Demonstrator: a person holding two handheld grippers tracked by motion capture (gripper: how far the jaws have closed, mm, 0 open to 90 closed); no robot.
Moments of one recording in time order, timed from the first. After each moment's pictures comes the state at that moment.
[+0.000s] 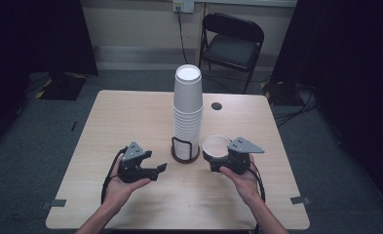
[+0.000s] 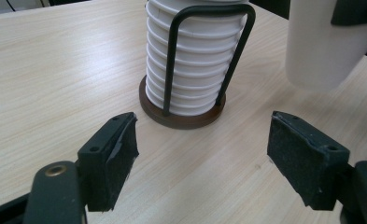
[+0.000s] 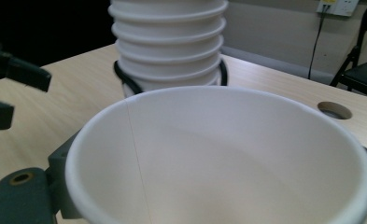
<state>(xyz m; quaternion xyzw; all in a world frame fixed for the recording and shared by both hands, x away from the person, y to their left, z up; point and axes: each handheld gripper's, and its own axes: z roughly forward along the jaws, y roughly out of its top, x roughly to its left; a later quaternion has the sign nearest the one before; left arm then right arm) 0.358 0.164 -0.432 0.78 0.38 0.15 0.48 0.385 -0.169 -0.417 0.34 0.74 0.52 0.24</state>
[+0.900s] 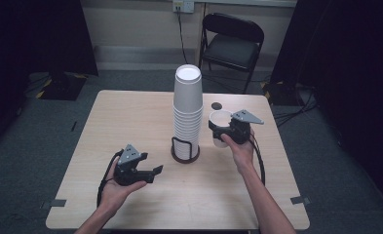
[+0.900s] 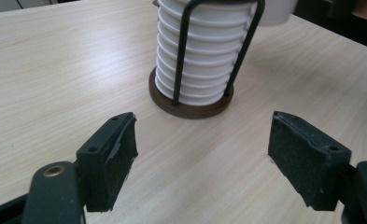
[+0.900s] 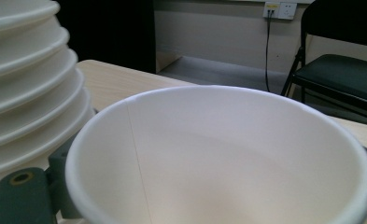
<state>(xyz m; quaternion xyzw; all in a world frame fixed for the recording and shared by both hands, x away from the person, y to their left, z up) 0.351 0.174 -0.437 0.78 0.37 0.16 0.48 0.473 -0.176 -0.406 0.41 0.69 0.52 0.28</state>
